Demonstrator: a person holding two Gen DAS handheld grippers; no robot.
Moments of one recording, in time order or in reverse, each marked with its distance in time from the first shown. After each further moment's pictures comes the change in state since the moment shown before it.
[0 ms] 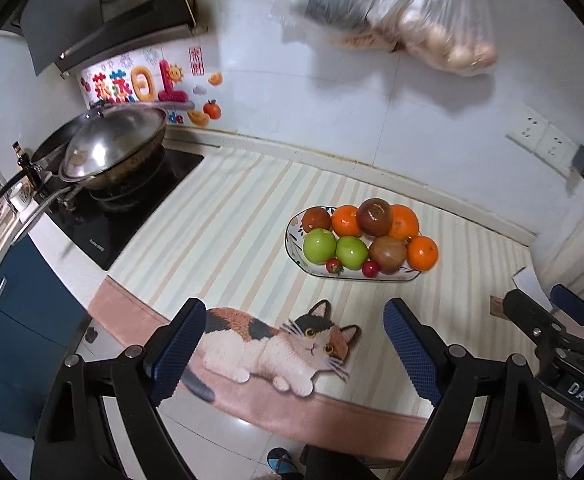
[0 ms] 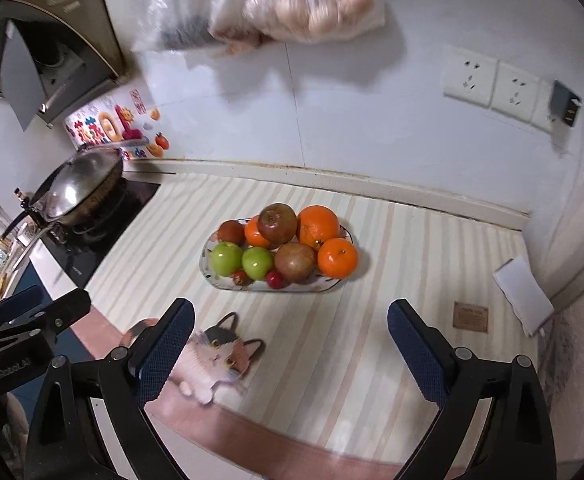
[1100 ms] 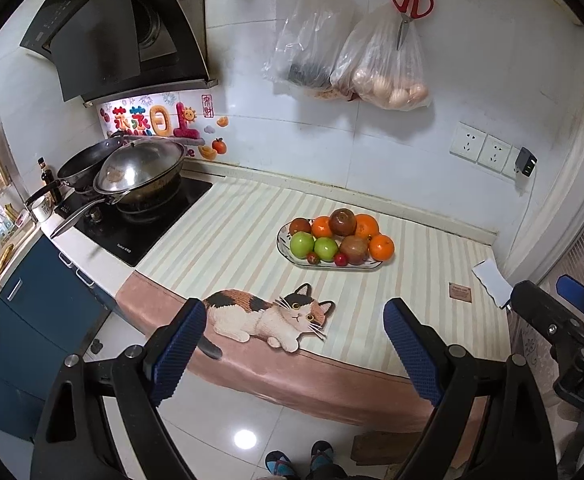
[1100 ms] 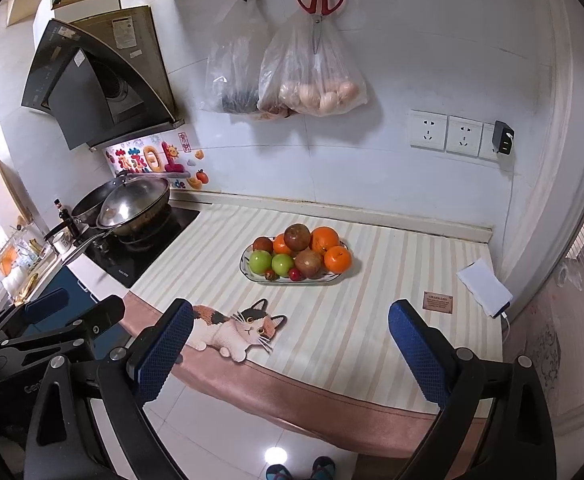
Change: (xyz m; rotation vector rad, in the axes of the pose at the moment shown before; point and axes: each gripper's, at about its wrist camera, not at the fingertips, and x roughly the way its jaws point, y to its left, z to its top) left arm -0.134 -0.017 -0.071 0.010 -0.137 -0.016; right arm -0.184 0.006 -0.070 -0.019 -0.143 0.039
